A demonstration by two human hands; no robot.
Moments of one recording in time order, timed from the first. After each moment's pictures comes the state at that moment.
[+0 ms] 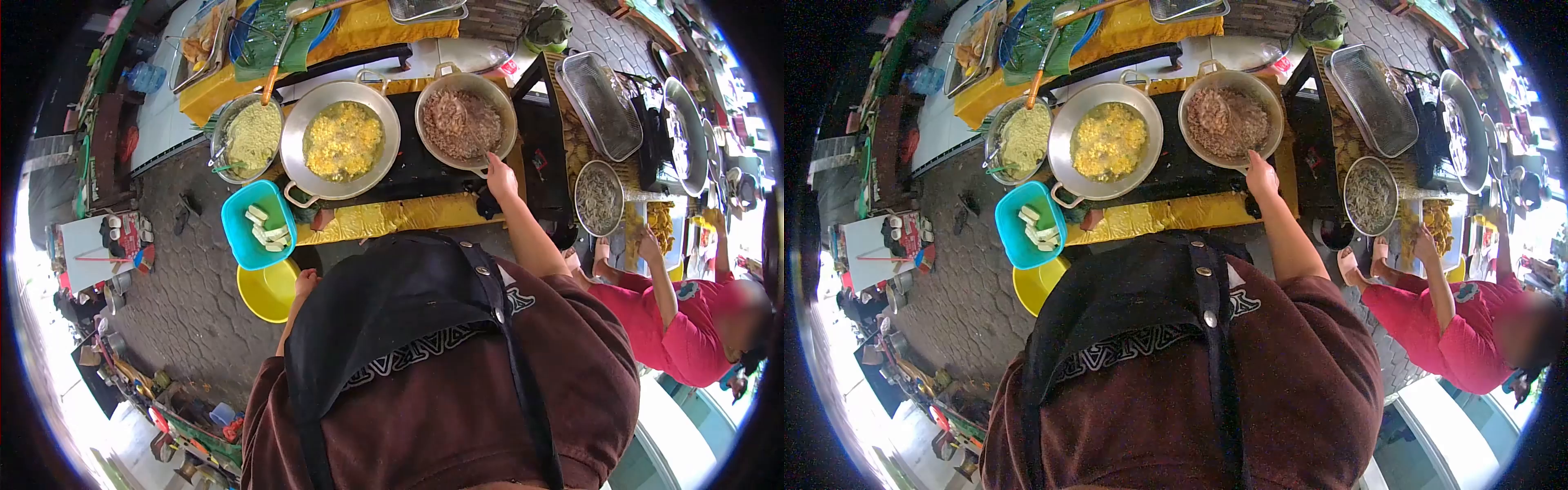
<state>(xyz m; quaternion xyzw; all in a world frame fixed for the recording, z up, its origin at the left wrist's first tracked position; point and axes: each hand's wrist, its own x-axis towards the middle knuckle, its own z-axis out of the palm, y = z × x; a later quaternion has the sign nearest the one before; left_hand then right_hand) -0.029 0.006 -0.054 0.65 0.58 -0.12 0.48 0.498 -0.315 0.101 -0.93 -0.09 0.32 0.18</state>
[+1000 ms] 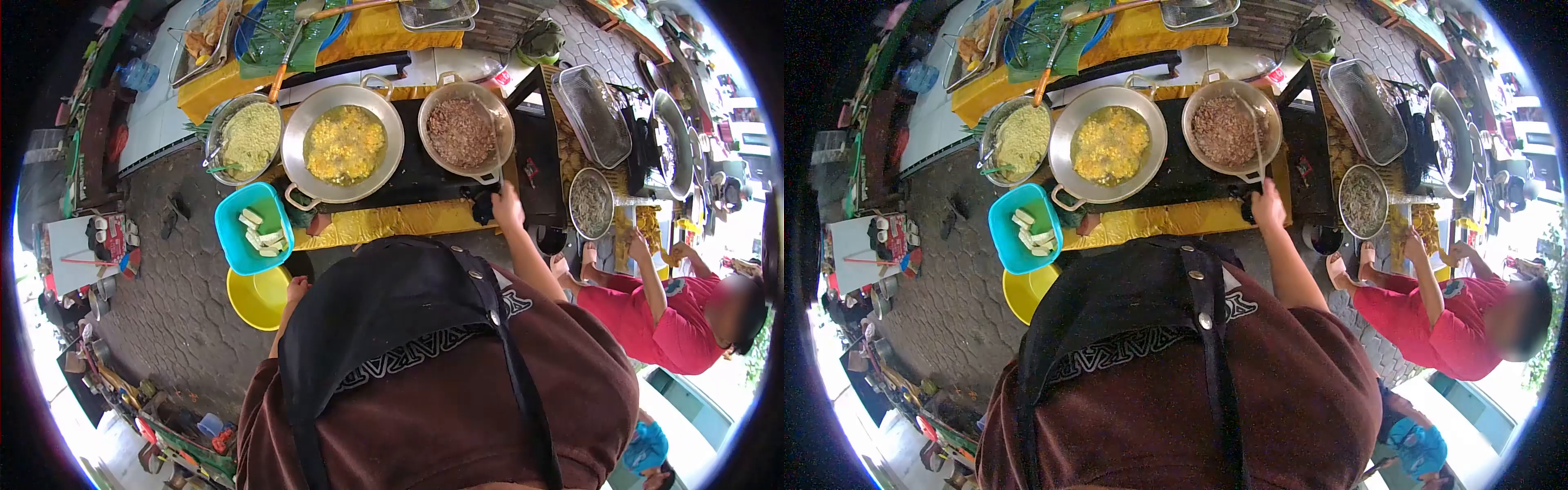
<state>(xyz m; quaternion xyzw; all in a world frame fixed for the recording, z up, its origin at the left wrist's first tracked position) -0.042 0.025 -0.043 0.65 0.58 -0.14 0.47 0.450 -0.346 0.085 -0.97 -0.06 0.19 0.15</state>
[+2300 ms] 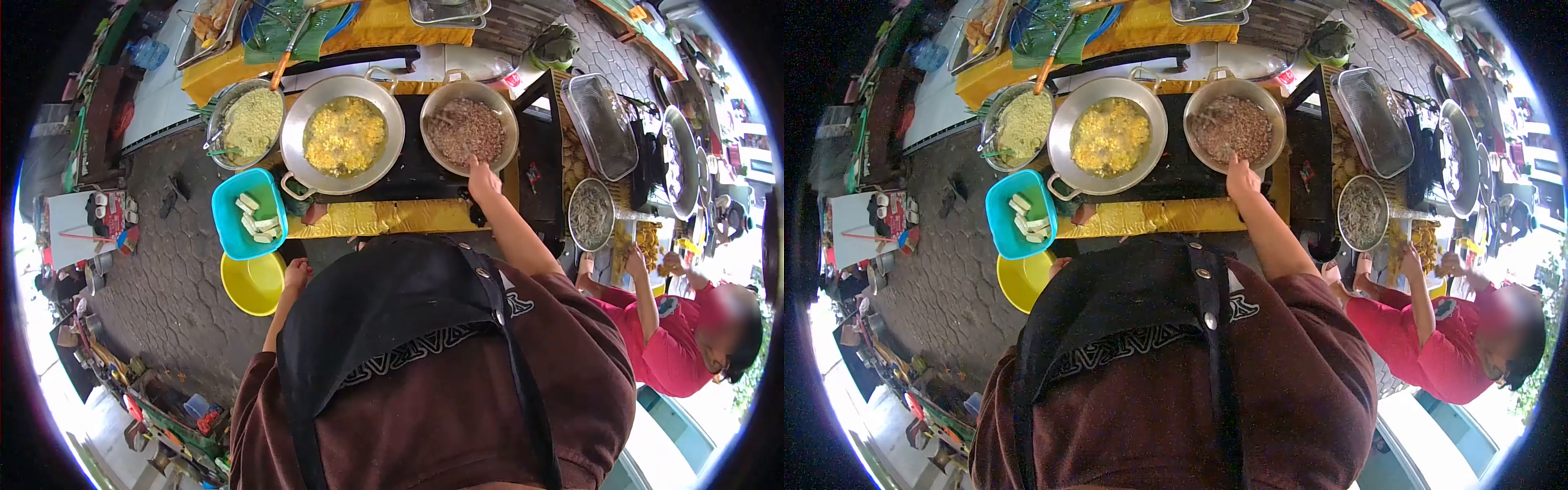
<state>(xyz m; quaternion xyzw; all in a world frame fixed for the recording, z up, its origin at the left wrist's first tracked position) 0.038 -0.017 0.055 0.66 0.56 -0.07 0.49 0.486 -0.270 0.092 -0.94 -0.21 0.27 0.00</state>
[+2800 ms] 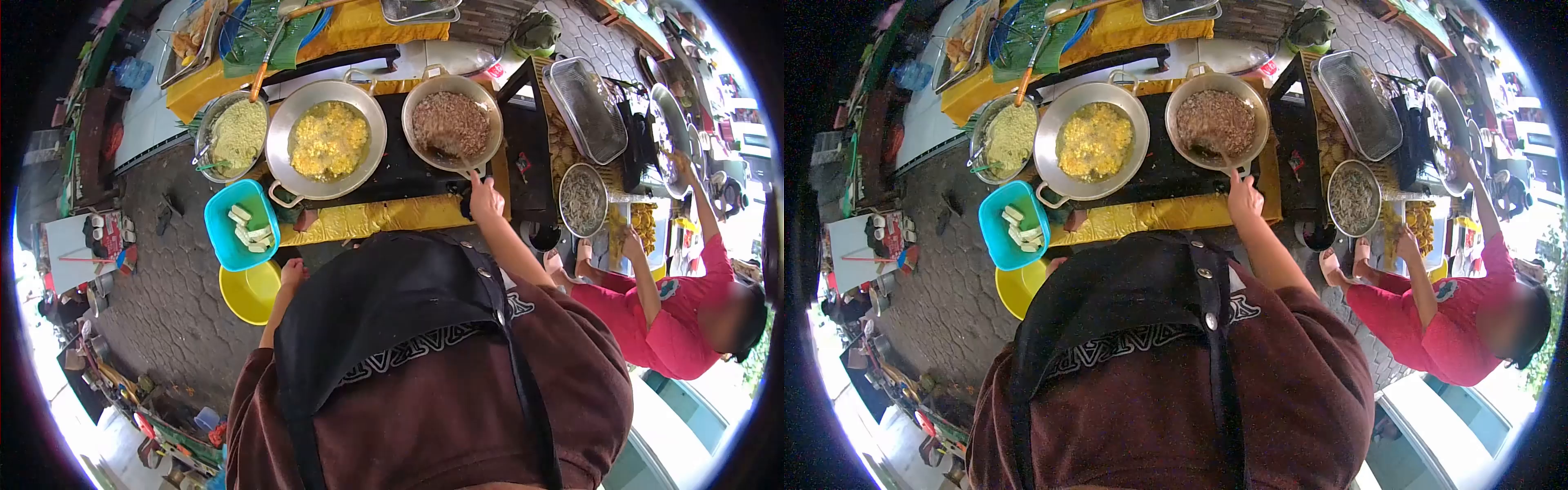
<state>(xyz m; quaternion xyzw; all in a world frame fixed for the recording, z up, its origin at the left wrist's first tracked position) 0.017 0.007 -0.037 0.58 0.59 -0.12 0.55 0.452 -0.327 0.105 -0.95 -0.18 0.24 -0.05</state>
